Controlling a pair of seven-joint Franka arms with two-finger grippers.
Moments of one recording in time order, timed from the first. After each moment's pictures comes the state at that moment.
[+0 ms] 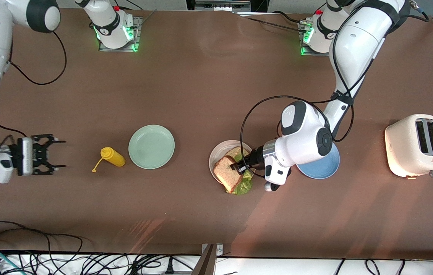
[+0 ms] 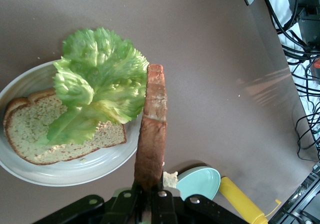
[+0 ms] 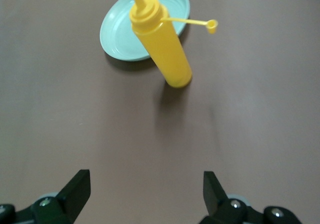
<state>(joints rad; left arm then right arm) -0.14 0.83 -0.43 -1.29 -0.39 2.33 -0.84 -0.07 0.78 -0.33 -1.20 0.58 1.50 -1.80</state>
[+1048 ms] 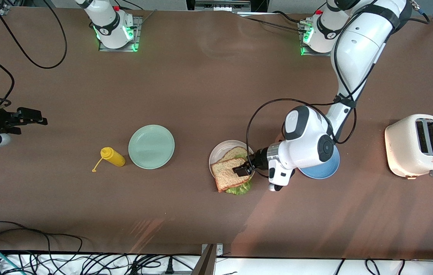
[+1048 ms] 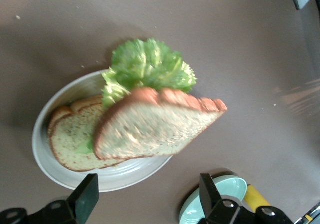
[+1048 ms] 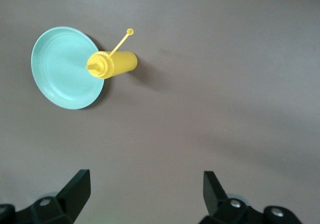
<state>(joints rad) -0.12 0.84 -0.40 -1.32 -0.38 2.25 -0.84 -0.05 0.32 -0.06 -1.41 0.11 1.55 -0.31</state>
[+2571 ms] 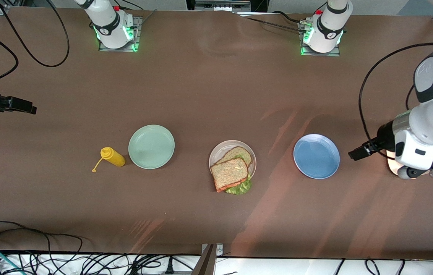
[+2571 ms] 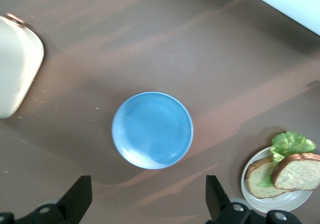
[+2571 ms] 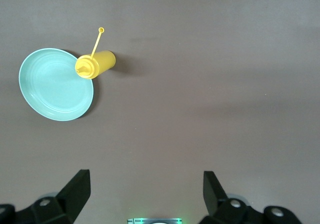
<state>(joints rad) 0.20 0.42 -0.38 -1.28 0.11 1.62 -0.63 0.02 0.29 -0.09 -1.30 0.03 1.40 -0.02</state>
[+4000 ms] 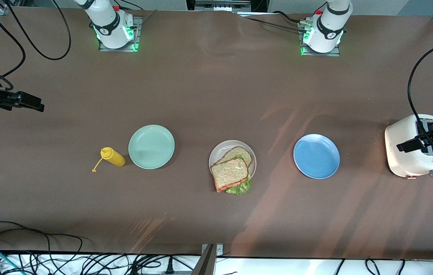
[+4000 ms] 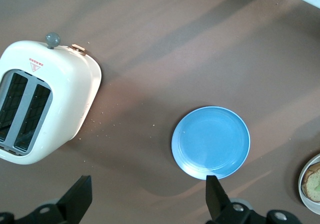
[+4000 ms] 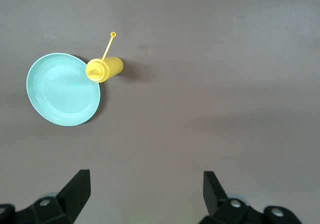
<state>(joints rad) 0.41 0.41 -0.38 -1.30 0.11 1.60 -0.38 0.05 0.19 -0.08 -1.44 0.02 1.51 0.01</state>
